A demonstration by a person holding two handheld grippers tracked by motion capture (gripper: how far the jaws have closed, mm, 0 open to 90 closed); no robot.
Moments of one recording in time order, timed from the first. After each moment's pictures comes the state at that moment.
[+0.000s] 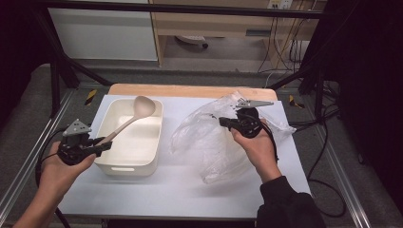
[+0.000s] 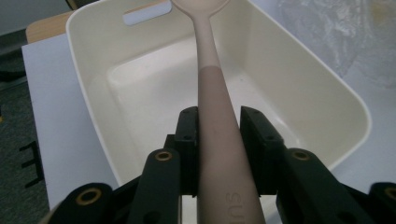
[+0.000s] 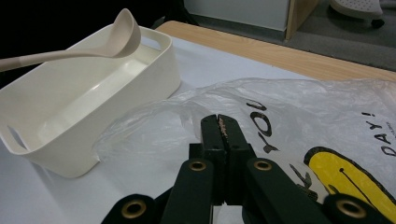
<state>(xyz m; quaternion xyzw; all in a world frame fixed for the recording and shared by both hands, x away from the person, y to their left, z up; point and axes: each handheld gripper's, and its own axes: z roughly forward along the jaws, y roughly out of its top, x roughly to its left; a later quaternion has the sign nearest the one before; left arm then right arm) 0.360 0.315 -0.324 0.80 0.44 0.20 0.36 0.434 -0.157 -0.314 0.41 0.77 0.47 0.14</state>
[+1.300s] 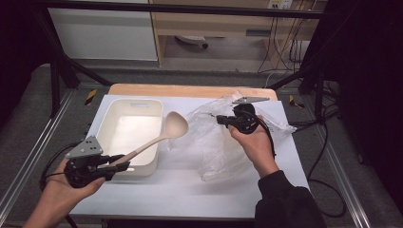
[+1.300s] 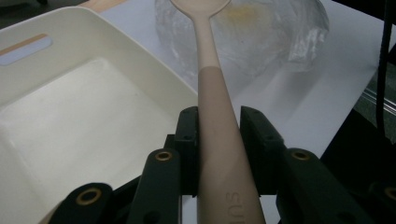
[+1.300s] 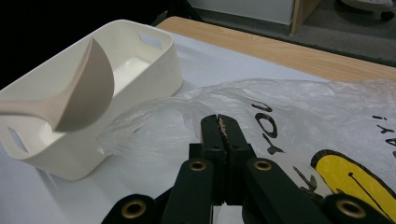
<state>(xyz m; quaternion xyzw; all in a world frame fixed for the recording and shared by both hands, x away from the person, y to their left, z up) 0.302 0.260 -0.301 0.85 0.32 0.13 0.40 0.446 -0.149 -0.312 0.41 0.77 0.46 0.13</state>
